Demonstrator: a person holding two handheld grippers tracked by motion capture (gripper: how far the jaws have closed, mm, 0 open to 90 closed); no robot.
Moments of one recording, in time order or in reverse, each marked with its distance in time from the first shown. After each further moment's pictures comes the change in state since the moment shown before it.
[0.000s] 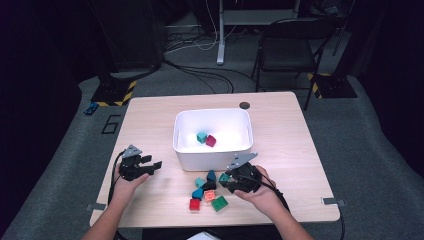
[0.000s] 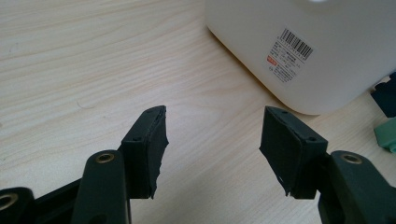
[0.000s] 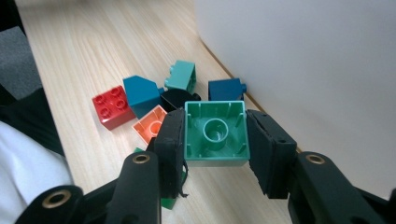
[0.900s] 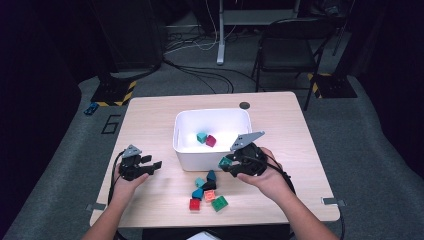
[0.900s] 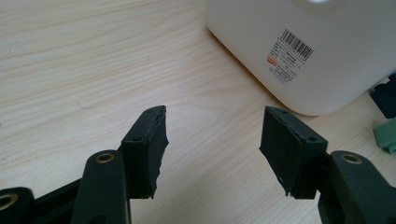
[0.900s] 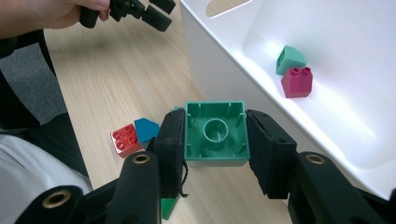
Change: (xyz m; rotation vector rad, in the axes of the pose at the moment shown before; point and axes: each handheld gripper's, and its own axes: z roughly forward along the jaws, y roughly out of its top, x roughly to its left) left arm 0.001 0.000 -0.001 0.006 -0.002 -0.002; right arm -0.010 0.051 -0.049 -0.036 0.002 -0.015
